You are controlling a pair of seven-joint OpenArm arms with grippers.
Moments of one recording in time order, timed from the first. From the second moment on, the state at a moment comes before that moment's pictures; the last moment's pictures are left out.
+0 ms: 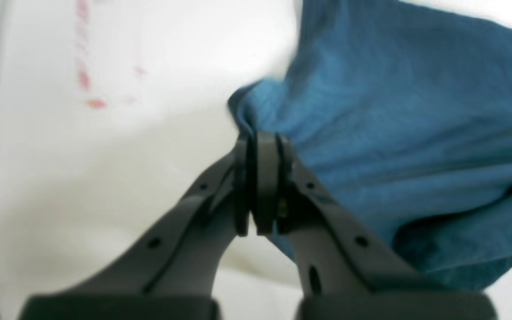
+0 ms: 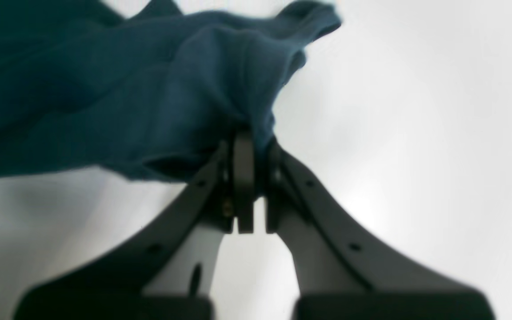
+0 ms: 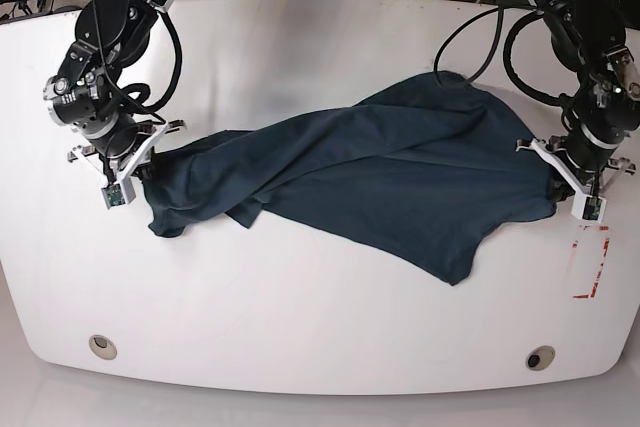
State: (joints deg) left arm -1.3 -12.4 -29.7 111.4 -19.1 -33.7 64.0; right arm 1.8 4.5 31.3 108.9 17.8 41.0 -69.8
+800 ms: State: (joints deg) left arm -25.4 -14.0 -28.2 112.2 -19.0 -35.4 72.7; right arm 27.6 16.0 25.7 97.5 17.9 41.2 -70.2
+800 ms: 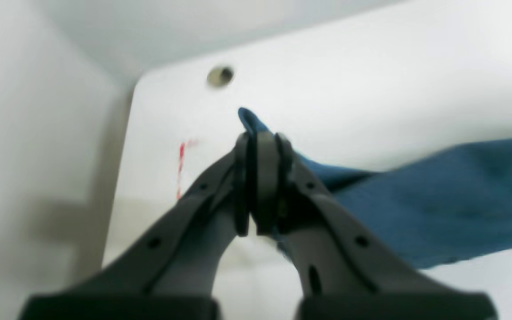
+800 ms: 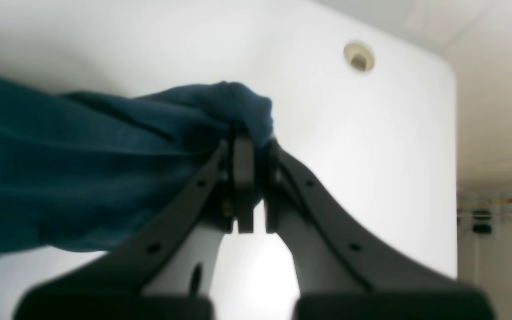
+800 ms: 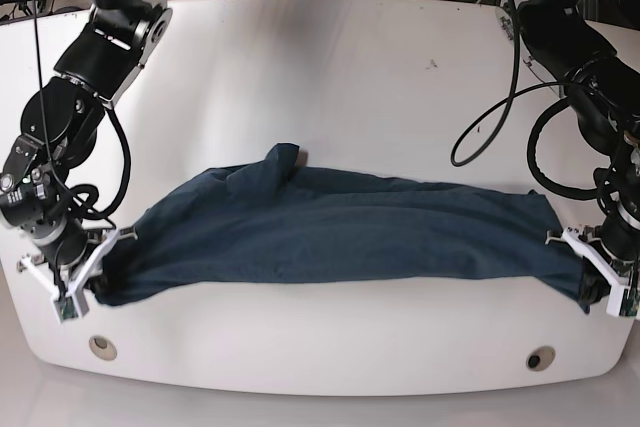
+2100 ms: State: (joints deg) left arm -12.6 -18.1 -26.6 108.3 -14.7 -35.5 79.4; right arm 17.8 20.1 24.3 95.2 18.2 41.0 -72.3
